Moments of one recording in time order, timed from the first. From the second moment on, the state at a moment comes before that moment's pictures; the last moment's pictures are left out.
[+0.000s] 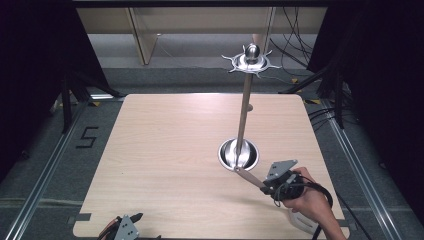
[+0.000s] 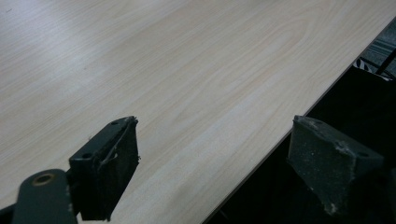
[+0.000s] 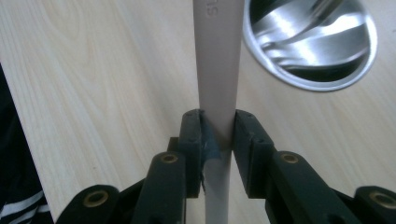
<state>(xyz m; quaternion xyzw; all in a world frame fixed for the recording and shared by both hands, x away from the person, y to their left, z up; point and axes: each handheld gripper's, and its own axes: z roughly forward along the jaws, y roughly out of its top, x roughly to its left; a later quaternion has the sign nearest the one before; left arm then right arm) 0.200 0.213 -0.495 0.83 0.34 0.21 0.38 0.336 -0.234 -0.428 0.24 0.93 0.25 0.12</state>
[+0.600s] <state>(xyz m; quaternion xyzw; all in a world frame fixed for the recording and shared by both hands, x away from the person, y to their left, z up) 0.200 0.212 -0.494 0.83 0.34 0.21 0.38 0.335 -0.286 -0.387 0.28 0.85 0.41 0.15</state>
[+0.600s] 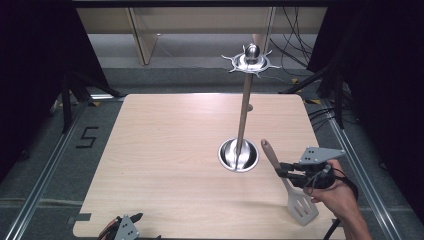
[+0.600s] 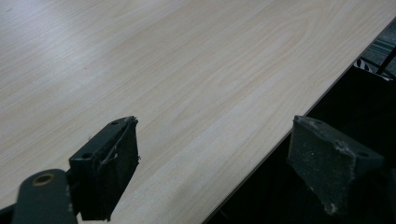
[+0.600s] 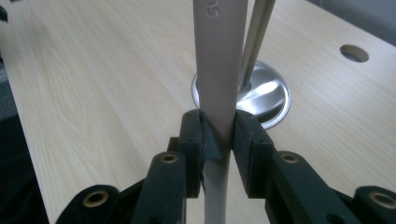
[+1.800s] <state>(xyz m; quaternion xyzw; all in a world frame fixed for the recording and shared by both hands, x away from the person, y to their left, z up) 0.201 0.212 -0.495 0.83 0.34 0.20 0.38 0.350 -0.285 -0.357 0.28 0.78 0.54 0.15</state>
